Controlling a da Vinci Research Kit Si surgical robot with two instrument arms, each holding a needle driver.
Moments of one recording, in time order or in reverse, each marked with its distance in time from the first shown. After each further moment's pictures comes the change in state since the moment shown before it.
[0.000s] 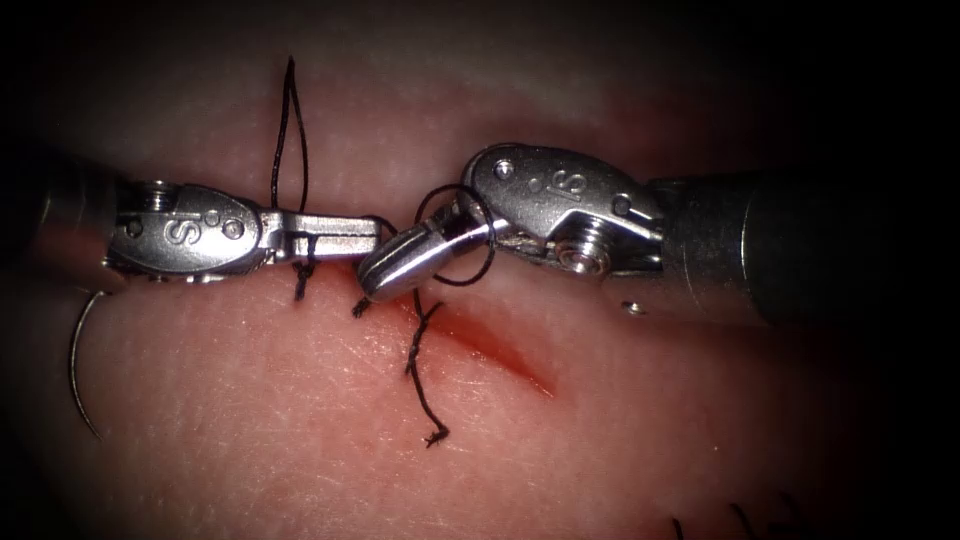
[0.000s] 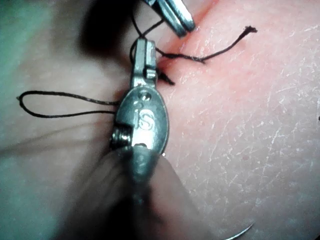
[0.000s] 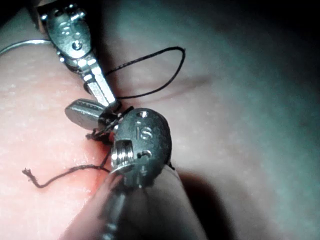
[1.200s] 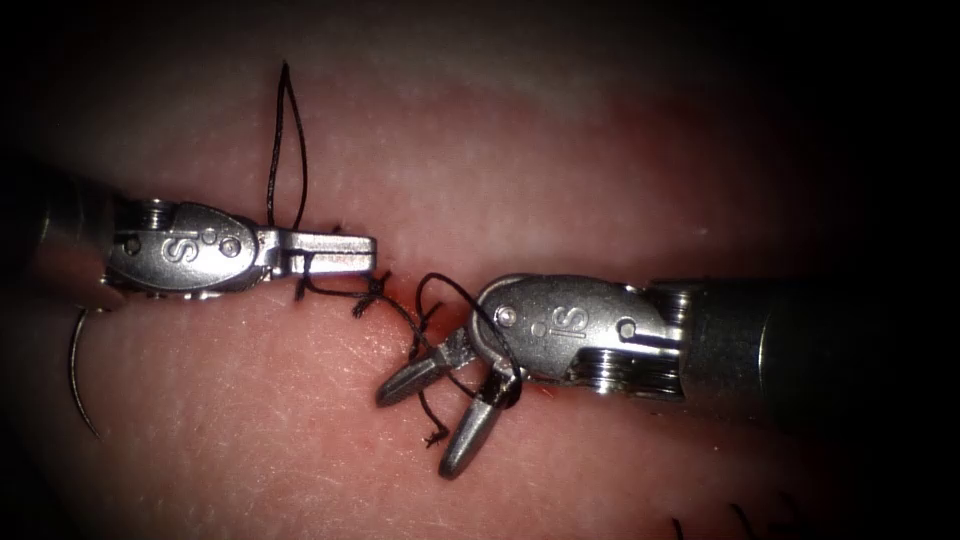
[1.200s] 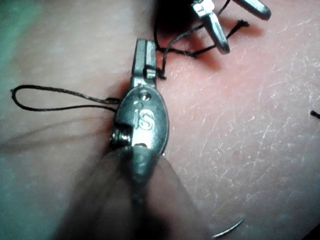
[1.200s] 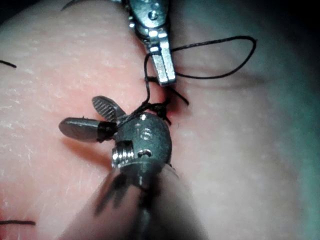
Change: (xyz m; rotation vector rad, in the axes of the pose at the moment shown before) right arm -0.004 -0.006 0.005 0.055 -0.165 -0.108; left arm -0.001 0.001 0.000 0.000 0.002 -0.009
